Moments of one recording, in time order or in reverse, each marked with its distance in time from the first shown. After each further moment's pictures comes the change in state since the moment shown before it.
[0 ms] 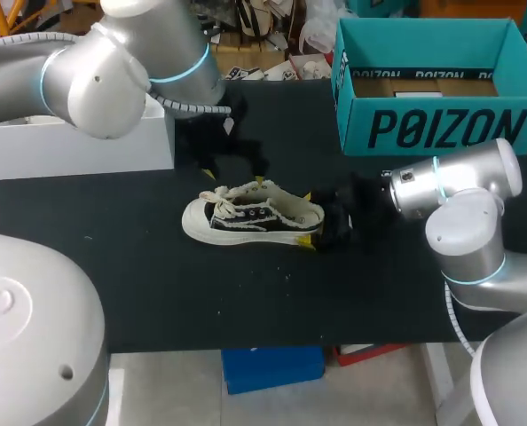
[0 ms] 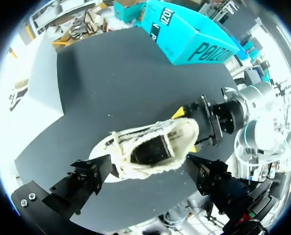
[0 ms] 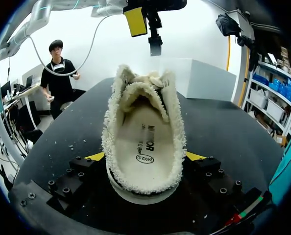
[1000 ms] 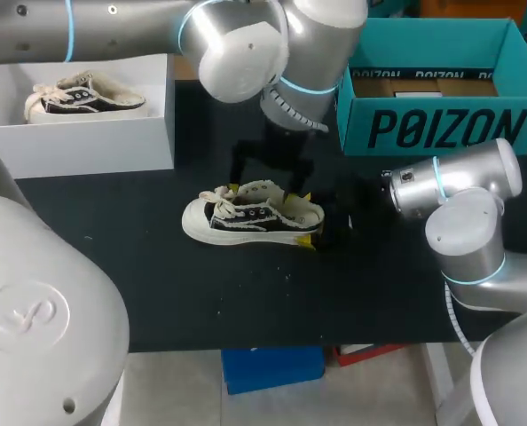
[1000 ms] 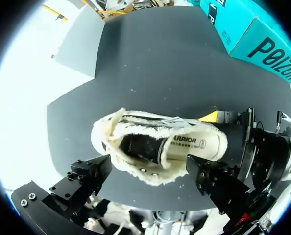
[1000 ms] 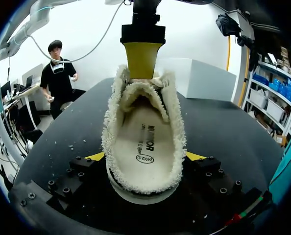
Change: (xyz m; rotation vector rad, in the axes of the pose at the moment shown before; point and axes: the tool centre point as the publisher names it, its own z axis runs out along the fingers) left arm 0.032 0.004 0.037 -0.173 -0.512 -0.338; right arm 0.000 0.000 0.000 0.000 0.000 0.000
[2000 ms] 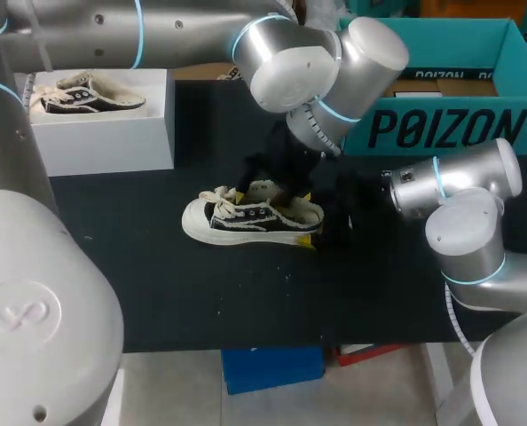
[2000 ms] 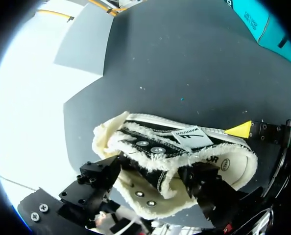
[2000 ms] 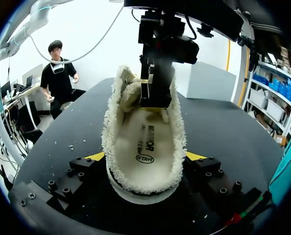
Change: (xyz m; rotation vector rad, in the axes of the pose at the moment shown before) left arm -0.001 -0.011 0.040 -0.041 -0.242 -0.024; right arm 0.000 0.000 0.000 0.000 0.000 0.000
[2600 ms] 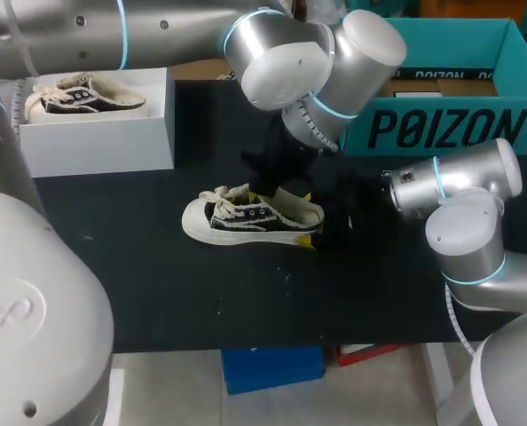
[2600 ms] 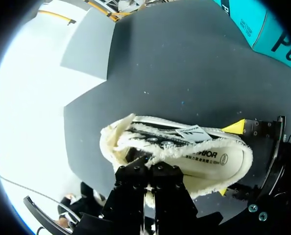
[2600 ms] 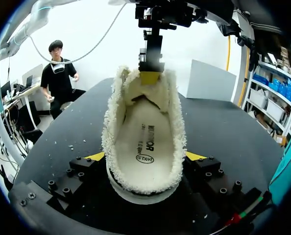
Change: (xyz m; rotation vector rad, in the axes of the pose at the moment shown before) left arm -0.009 0.001 -0.012 0.049 0.032 0.003; right arm 0.000 0.000 0.000 0.000 0.000 0.000
